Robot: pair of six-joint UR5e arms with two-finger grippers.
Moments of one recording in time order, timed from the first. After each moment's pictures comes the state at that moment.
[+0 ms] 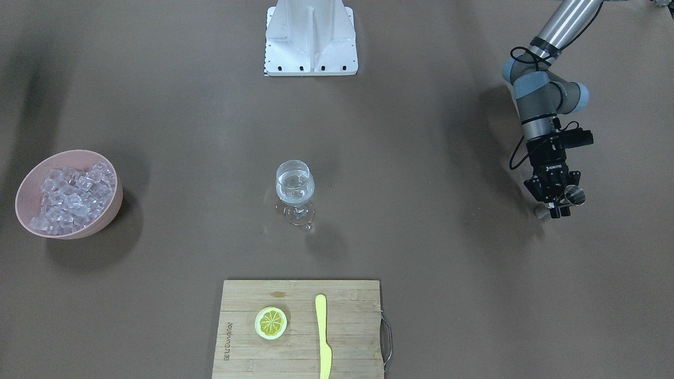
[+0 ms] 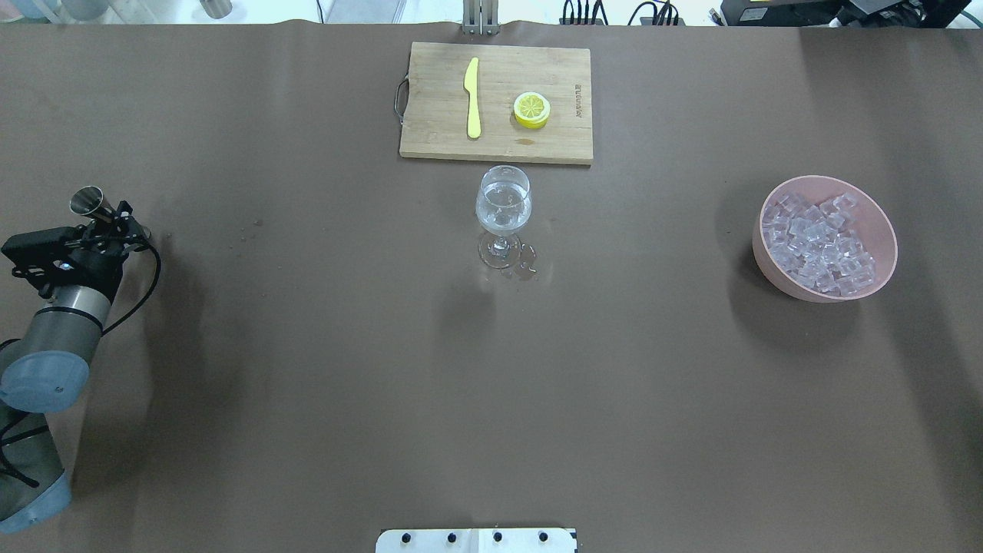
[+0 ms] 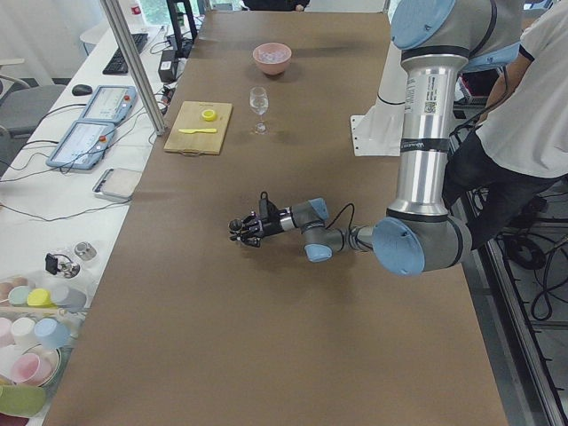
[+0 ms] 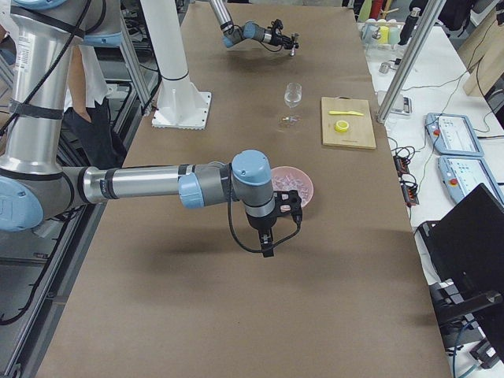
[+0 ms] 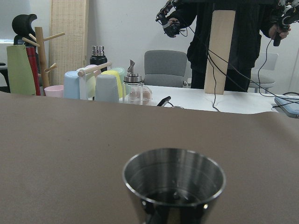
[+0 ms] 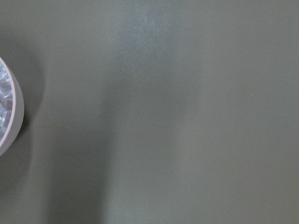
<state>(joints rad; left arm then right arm) -0.50 -1.62 -1.31 -2.83 -0.70 -1.32 1.54 -1.80 1.90 -1.42 2.24 0.05</state>
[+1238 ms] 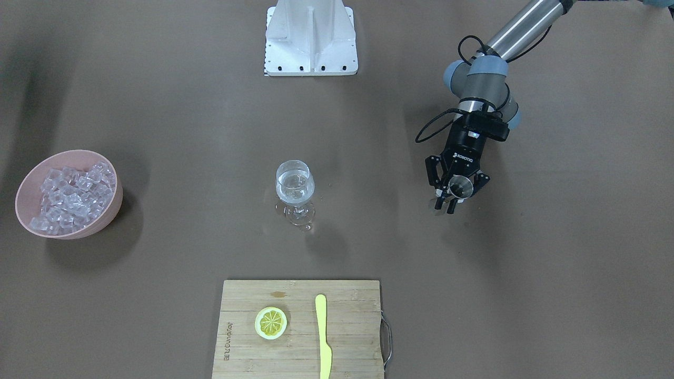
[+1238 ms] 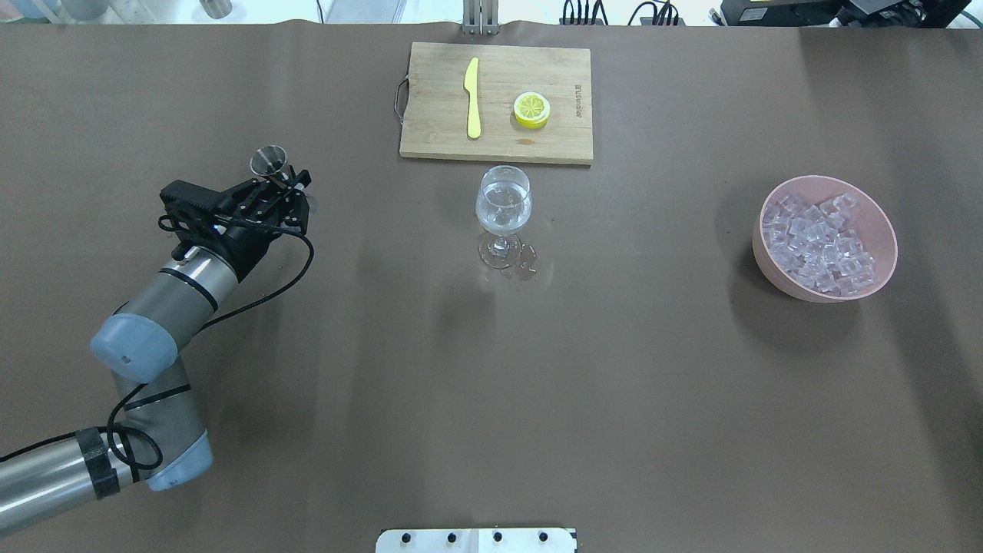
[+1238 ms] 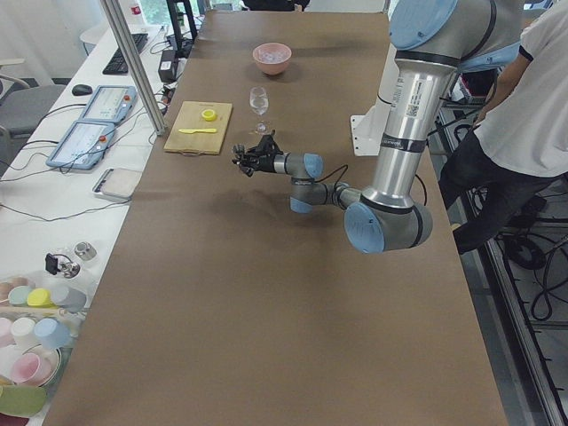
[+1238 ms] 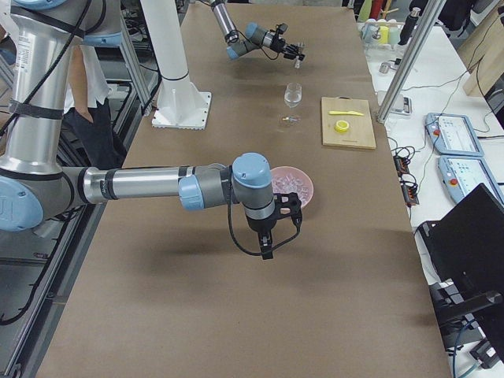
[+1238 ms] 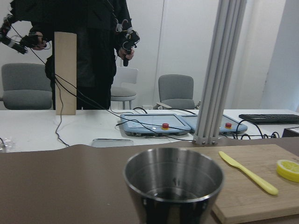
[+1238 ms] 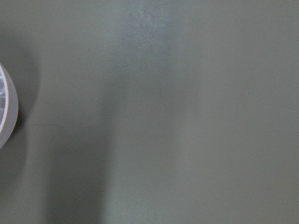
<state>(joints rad) -0.48 -1.90 -1.40 -3.07 -0.98 -0.79 1.54 -1.80 1.88 -1.42 2.24 0.05</state>
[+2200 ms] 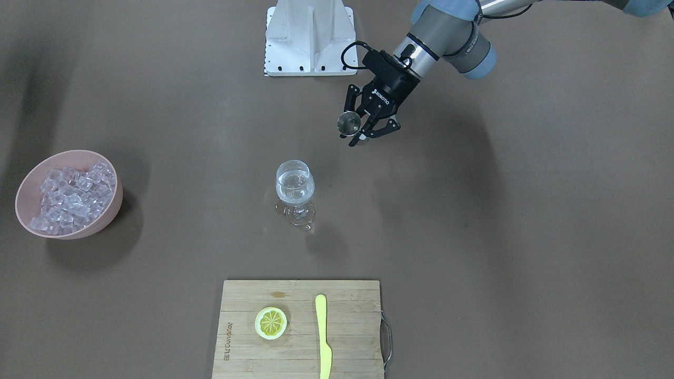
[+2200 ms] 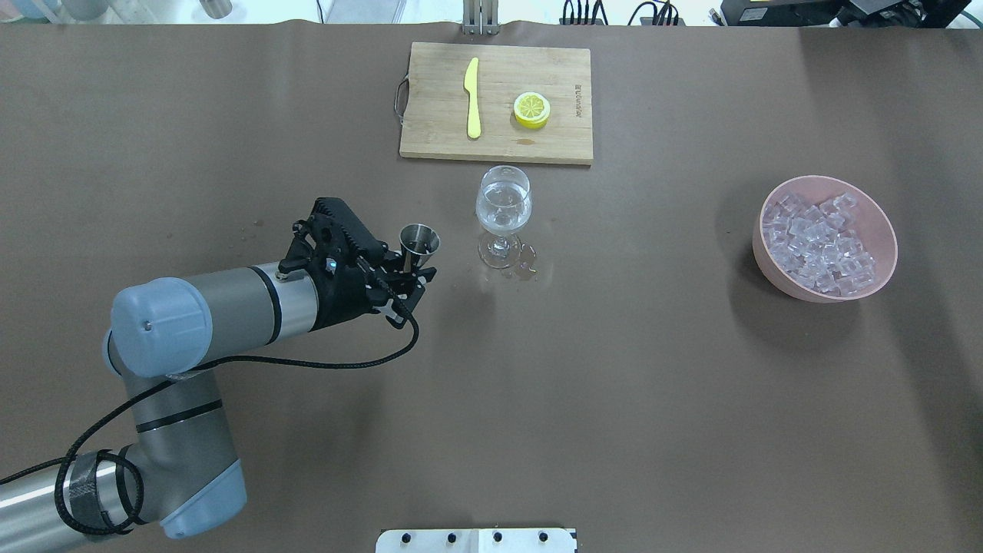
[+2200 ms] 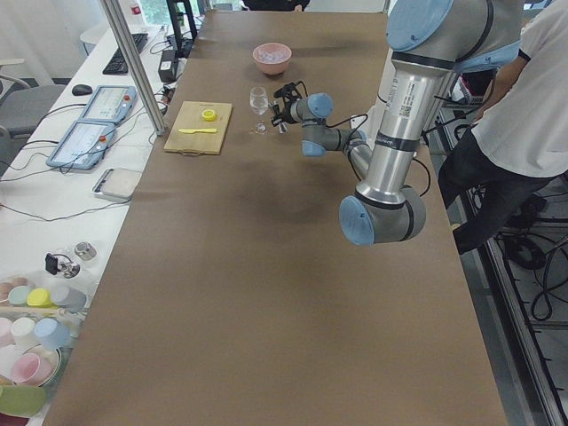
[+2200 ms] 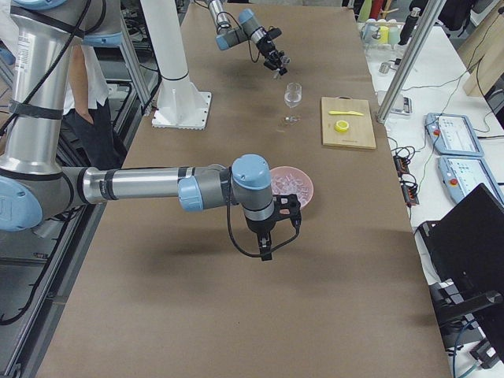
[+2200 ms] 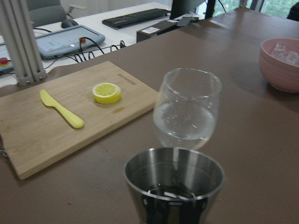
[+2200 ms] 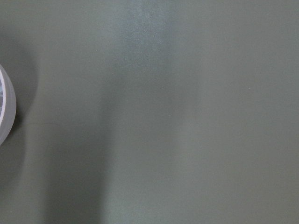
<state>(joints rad) -0.44 -1.97 -1.80 -2.50 -1.57 -0.51 1.54 -1.80 1.88 -1.42 2.24 0.05</state>
